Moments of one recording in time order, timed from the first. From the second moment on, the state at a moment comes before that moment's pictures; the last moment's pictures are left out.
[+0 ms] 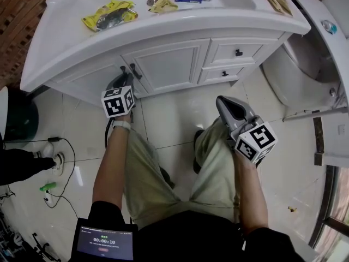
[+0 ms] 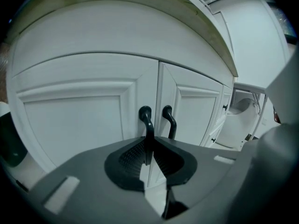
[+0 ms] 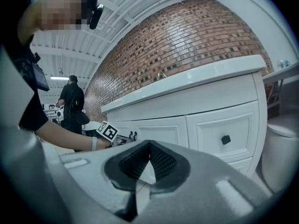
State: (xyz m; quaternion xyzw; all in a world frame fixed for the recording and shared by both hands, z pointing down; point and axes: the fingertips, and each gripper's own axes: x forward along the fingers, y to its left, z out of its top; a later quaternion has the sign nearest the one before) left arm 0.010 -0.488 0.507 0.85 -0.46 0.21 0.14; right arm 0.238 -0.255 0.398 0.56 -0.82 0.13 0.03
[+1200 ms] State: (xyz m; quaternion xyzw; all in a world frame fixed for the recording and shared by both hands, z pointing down) left arm -0.041 -0.376 0.509 0.89 -0.38 0.22 0.12; right arm 0.073 -0.292 0.404 0.47 -0.87 0.10 0.07
